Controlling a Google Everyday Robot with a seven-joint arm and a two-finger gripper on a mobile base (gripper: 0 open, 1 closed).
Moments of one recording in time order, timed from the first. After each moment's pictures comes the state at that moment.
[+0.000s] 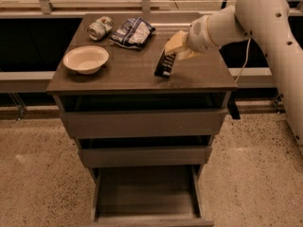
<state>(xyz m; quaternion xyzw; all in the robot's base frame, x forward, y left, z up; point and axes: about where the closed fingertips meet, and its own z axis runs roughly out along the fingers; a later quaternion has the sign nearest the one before) 0.690 -0.082 0.902 -0.89 -0.08 -0.29 0.34</state>
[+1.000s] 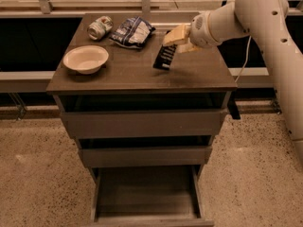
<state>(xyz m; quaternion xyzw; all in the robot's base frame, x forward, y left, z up) 0.724 -0.101 0.905 -0.89 -0.04 -0.31 0.33</state>
